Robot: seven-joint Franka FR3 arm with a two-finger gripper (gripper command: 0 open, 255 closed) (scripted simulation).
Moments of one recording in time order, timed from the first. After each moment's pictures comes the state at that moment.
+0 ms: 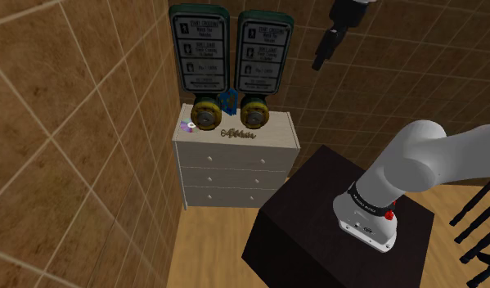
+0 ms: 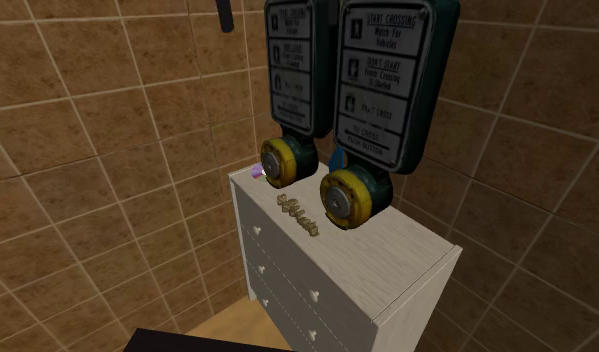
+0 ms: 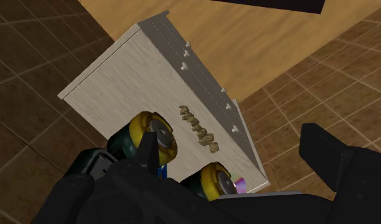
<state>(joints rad) 0.01 -0.82 0.03 -2.37 -0.02 1.67 -0.14</state>
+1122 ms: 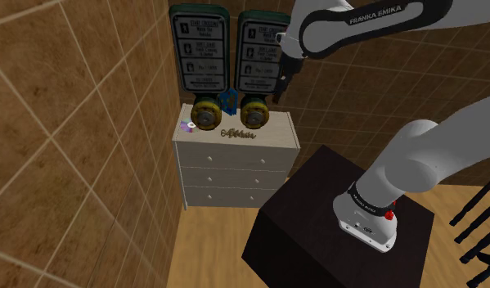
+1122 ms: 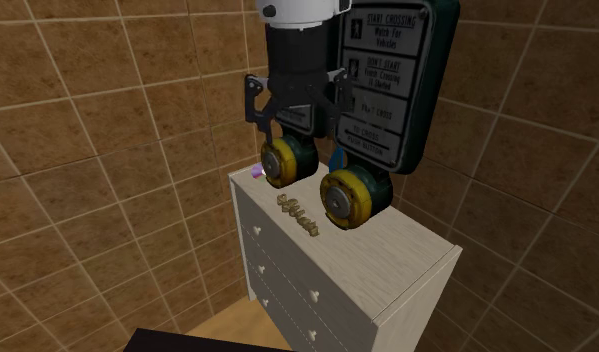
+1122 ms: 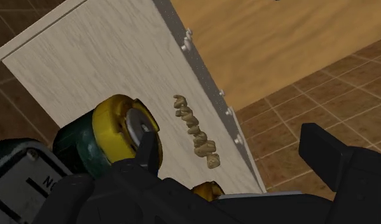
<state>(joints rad) 0.04 -0.41 -0.03 -2.51 -0.04 2.17 -0.28</state>
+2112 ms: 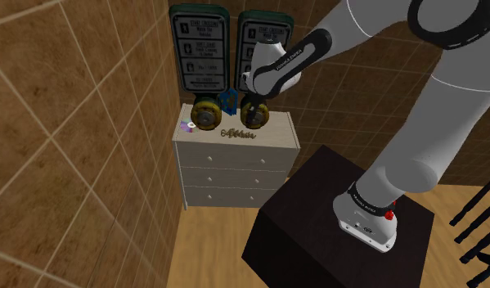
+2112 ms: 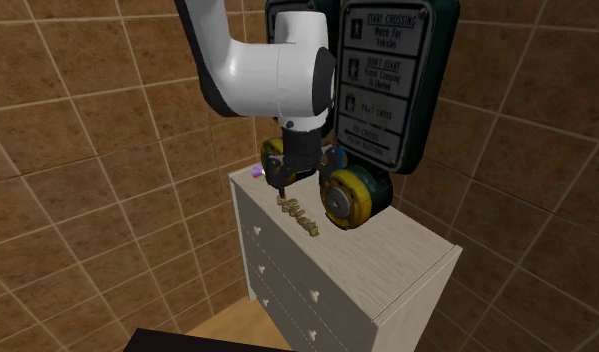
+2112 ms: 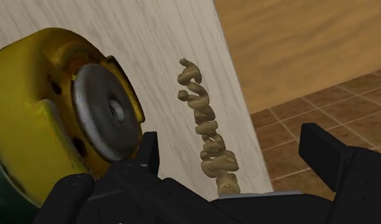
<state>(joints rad) 0.06 0.18 -0.04 -2.33 0.00 2.55 -0.45</state>
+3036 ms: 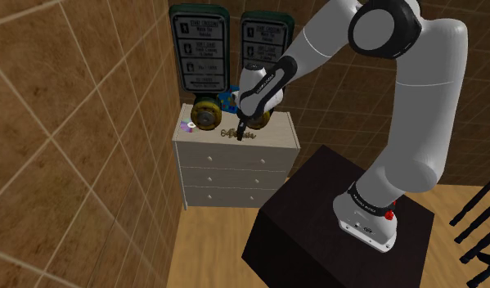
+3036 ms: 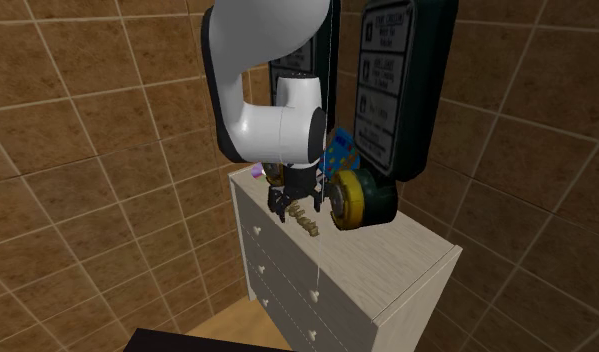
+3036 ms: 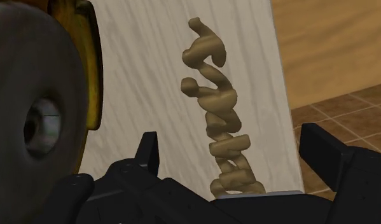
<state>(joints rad) 0.05 0.49 -0.02 -2.19 0.01 2.71 -0.50</state>
